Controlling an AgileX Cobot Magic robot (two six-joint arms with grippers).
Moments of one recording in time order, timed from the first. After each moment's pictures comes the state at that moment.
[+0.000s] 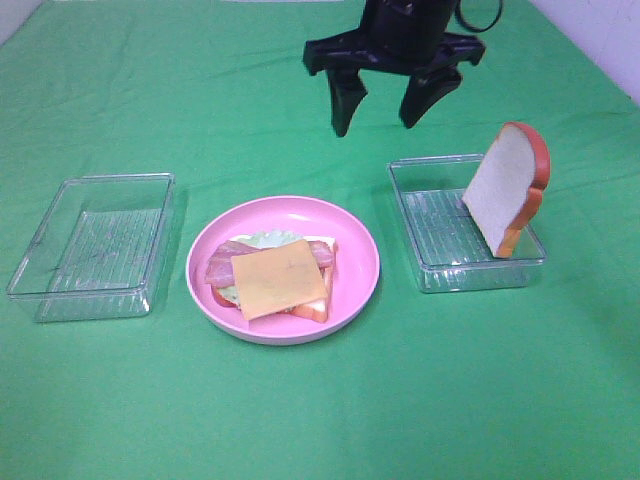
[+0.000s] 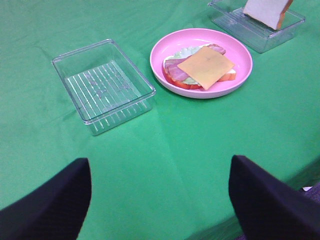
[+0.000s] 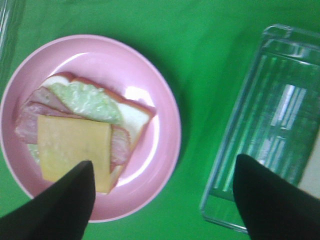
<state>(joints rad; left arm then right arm) -0.56 -0.01 -0.50 0.05 1.06 -0.08 0.48 2.07 -1.92 0.10 1.19 0.12</state>
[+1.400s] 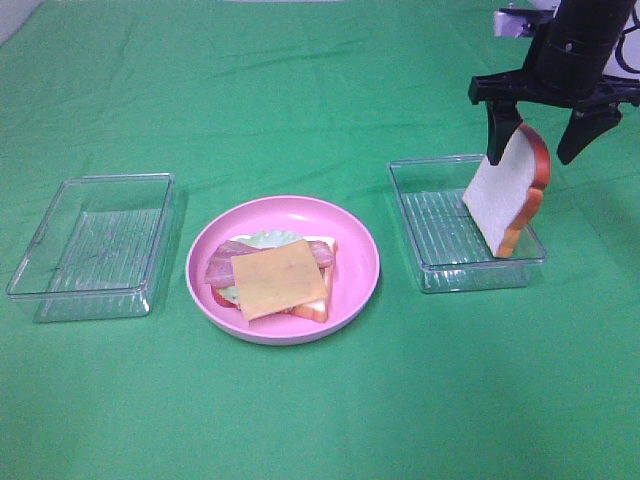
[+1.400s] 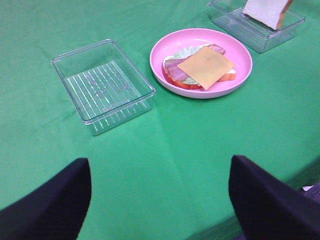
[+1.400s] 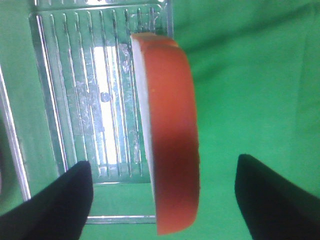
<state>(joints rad) -0.56 -0.01 -0.50 0.05 1.06 -0.08 0.14 2.11 -1.78 0.05 1.20 0.10</state>
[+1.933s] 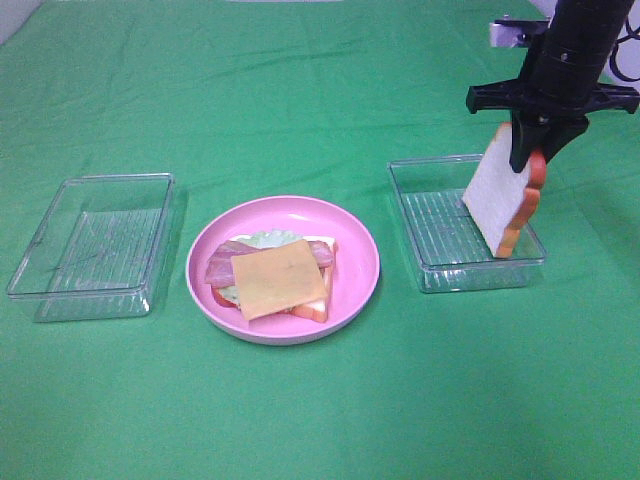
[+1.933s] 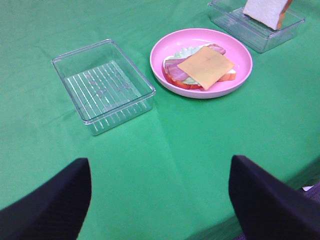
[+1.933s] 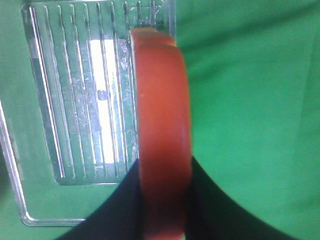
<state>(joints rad) -0.56 -0.01 -0.50 0.05 1.06 -0.08 0.14 2.12 -1.78 0.05 1.20 0.08</state>
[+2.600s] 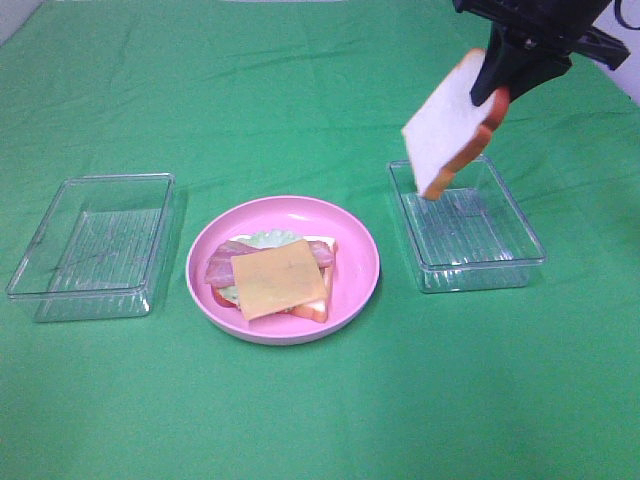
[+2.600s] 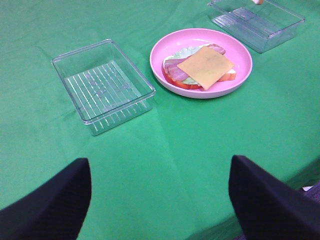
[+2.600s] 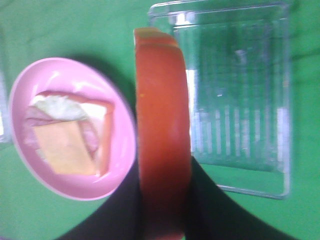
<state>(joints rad) -0.56 -0.01 -0.50 0.05 1.06 -0.08 0.14 1.95 -1.76 0.39 1.22 0.03</state>
